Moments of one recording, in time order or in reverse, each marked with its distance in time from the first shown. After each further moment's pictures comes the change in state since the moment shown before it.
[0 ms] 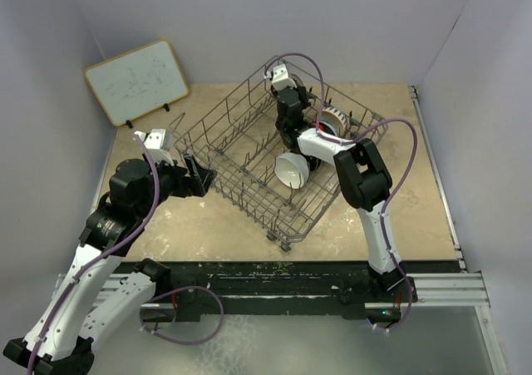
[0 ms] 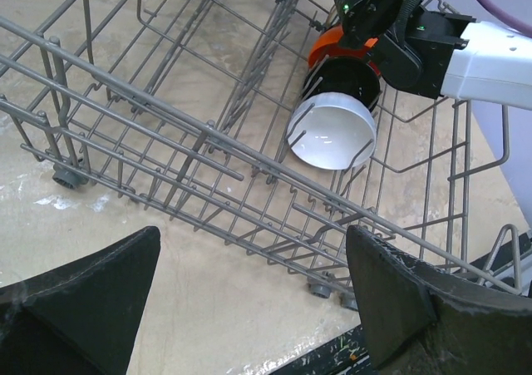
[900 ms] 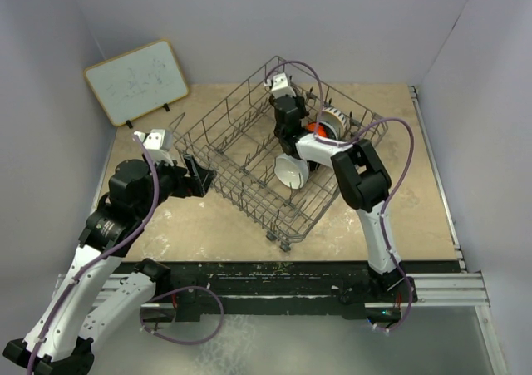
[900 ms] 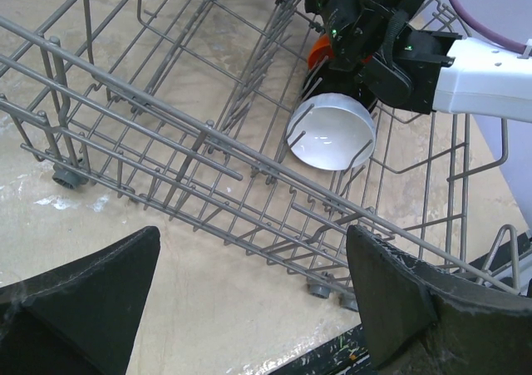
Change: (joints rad) left arm 0.000 0.000 0.000 -0.001 0.000 0.000; right arm 0.009 -0.011 -0.064 -0.029 0.034 0.100
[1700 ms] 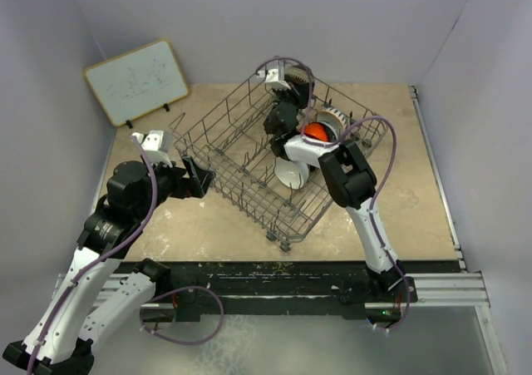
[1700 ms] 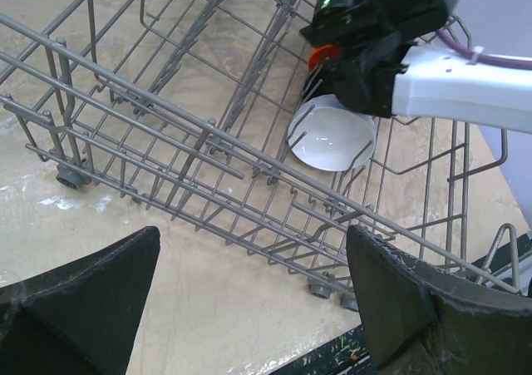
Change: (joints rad) left arm 0.000 -0.014 0.000 -0.008 -0.003 0.003; right arm 0.048 0.110 0.135 0.662 0.283 -0.661
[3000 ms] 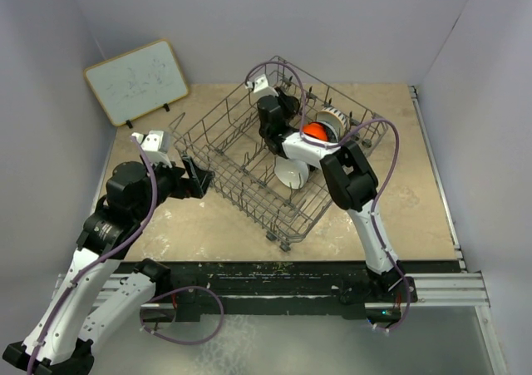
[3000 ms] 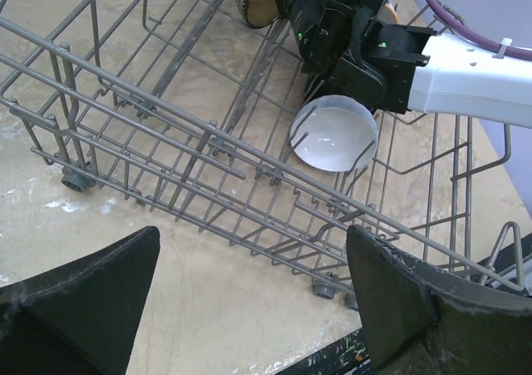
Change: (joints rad) left arm 0.000 -0.005 0.000 0.001 -0.005 0.016; right arm 0.018 -0.014 0.031 -0.764 -0.222 0.568
